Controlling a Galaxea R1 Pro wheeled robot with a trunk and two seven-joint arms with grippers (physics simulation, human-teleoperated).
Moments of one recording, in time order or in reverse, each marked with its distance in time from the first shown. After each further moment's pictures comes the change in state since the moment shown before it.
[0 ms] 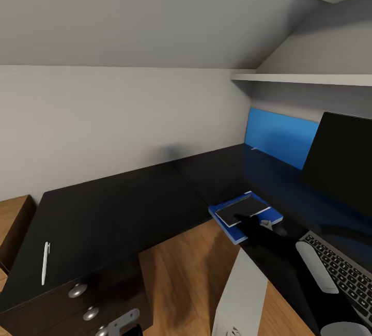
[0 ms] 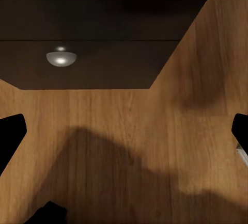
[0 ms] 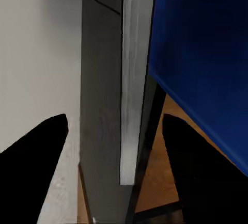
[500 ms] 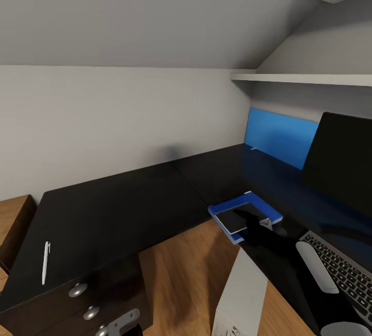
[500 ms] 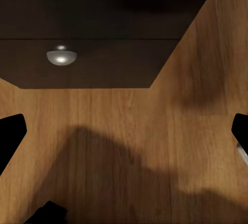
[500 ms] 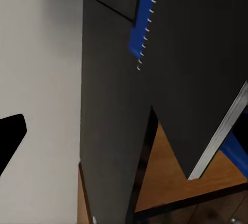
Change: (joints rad) left arm 0.000 0.000 0.000 0.000 0.001 0.001 -0.001; right arm 0.000 -0.001 0.000 -0.001 0.002 0.000 0.004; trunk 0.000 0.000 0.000
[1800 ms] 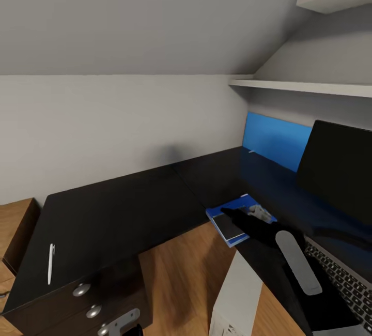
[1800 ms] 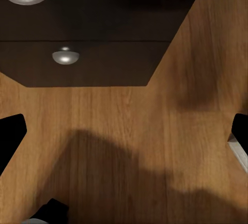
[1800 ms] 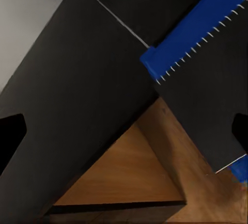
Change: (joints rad) left arm 0.000 -0.001 -0.002 -0.002 -0.002 -0.002 -0.001; right arm 0.000 0.024 0.184 -0.307 0.437 -0.003 -0.186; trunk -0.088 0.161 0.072
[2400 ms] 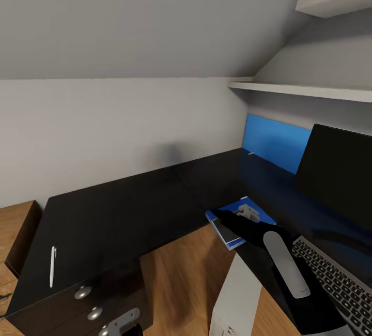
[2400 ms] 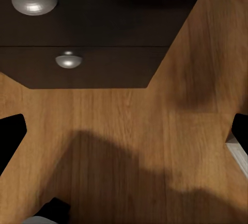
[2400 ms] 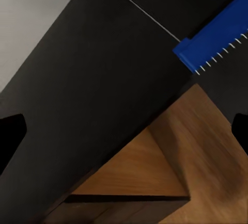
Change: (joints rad) left arm 0.000 0.001 0.002 -0.001 0.000 0.000 0.001; right arm 0.000 0.051 0.072 -0.035 0.025 -0.009 -0.056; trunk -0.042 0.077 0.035
